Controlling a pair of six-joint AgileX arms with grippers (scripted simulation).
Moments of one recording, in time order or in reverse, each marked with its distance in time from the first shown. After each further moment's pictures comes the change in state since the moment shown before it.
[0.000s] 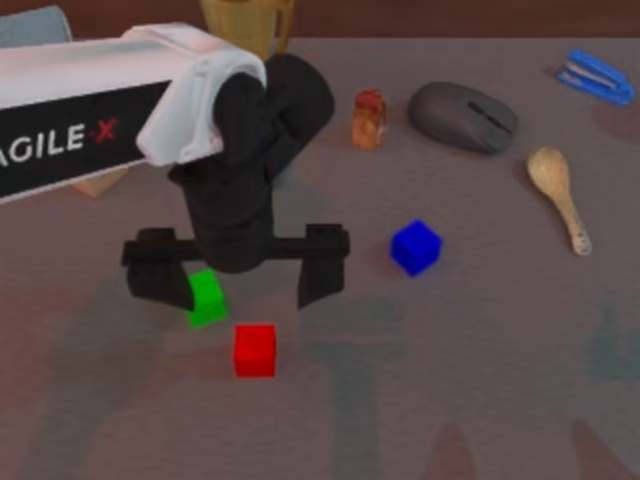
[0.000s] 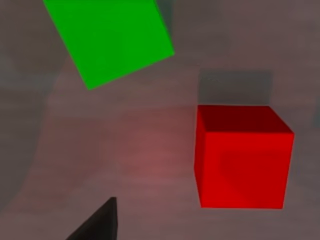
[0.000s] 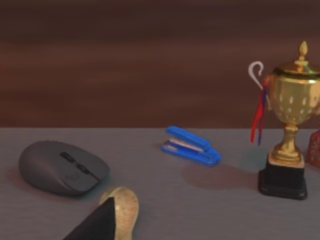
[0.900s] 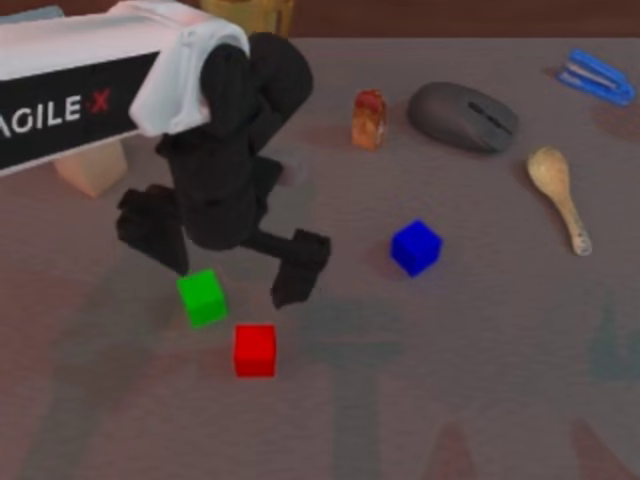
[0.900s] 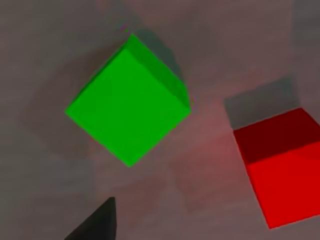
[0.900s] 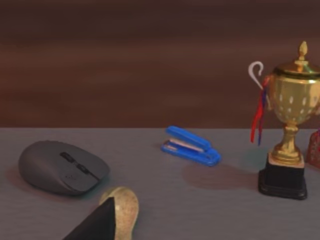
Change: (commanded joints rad) left arm 0.061 0.058 0.071 -0.046 0.009 0.457; right arm 0.000 0.000 0.000 0.000 0.000 0.000
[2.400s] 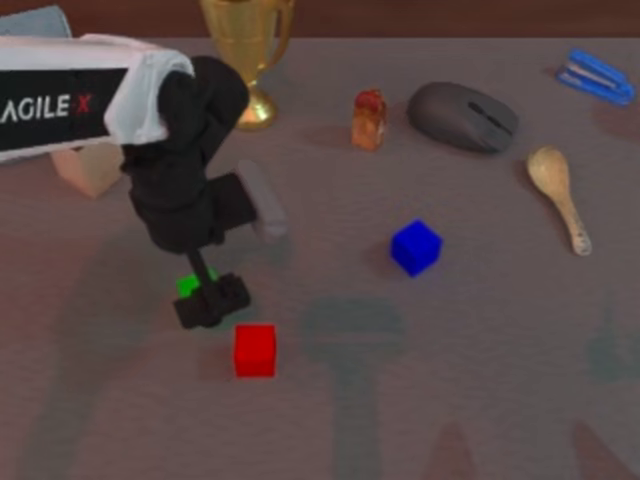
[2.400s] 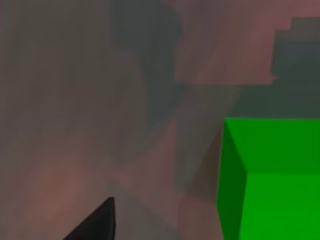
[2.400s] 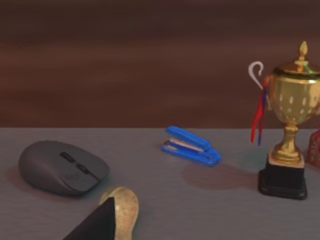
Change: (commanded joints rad) left arm 0.150 0.116 -0.067 0.174 0.019 0.912; right arm 0.000 0.000 0.000 0.000 0.000 0.000
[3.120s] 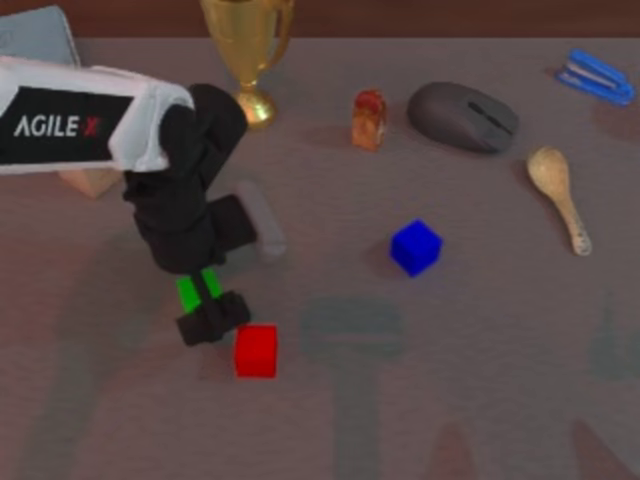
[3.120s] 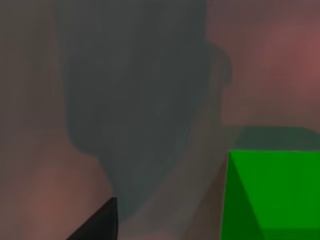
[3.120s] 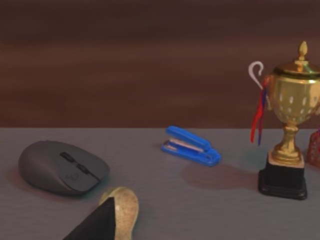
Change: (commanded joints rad) left arm 0.002 0.063 -0.086 0.148 0.000 0.004; right arm 0.000 0.000 0.000 0.000 0.000 0.000
